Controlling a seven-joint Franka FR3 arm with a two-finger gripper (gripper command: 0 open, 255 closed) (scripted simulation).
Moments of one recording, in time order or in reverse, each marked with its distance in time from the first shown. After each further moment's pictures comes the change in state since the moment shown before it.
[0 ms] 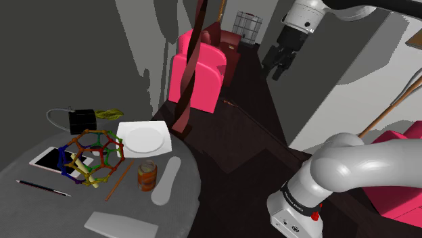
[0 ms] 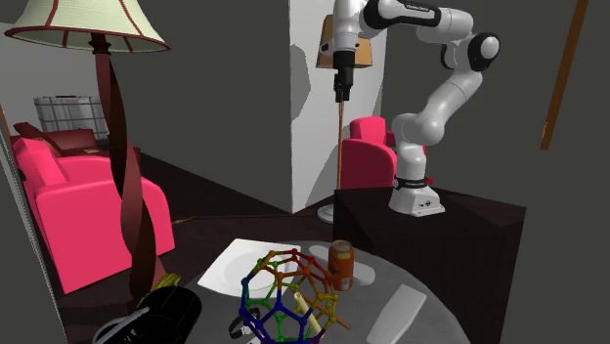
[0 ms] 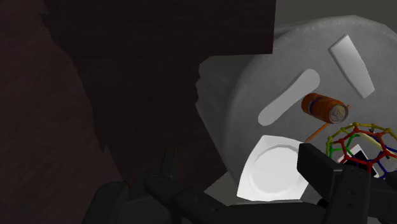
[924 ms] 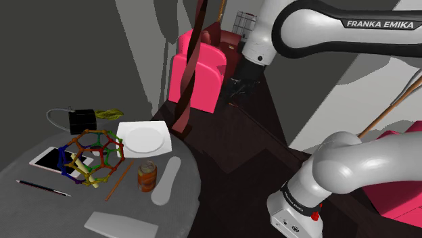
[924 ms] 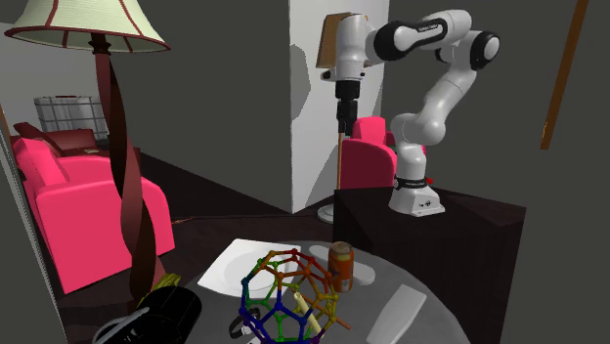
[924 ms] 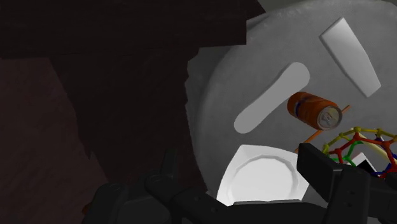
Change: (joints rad) arm 0.071 0.094 0.255 -0.181 0.134 0.301 0.237
